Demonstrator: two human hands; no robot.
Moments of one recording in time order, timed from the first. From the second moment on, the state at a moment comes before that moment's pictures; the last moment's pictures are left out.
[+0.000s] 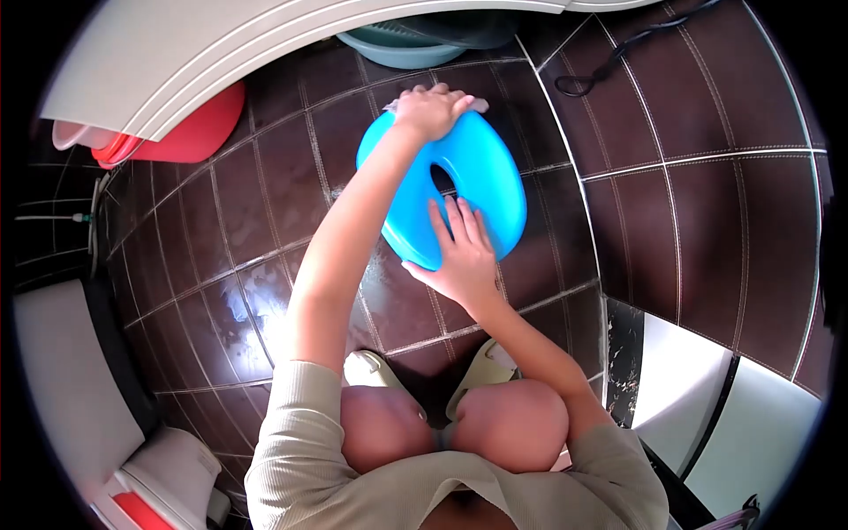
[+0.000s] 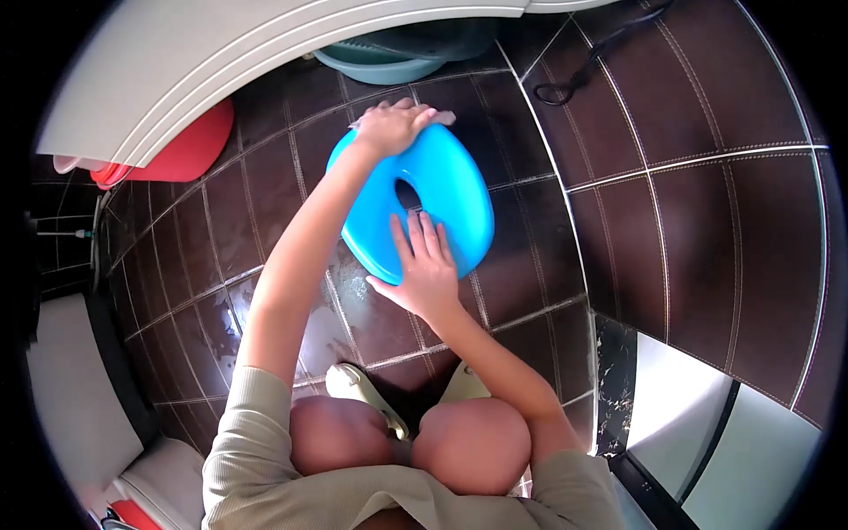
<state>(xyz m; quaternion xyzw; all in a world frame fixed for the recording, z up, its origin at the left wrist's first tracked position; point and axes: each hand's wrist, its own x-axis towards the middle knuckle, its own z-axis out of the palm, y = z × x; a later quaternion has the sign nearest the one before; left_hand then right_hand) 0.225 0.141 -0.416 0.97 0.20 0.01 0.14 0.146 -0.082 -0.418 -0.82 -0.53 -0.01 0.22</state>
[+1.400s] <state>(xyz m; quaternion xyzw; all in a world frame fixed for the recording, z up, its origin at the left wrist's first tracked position) 0.017 0.041 -0.433 0.34 0.47 -0.01 0.81 0.148 -0.147 -0.456 -0.81 -0.49 0.00 0.31</state>
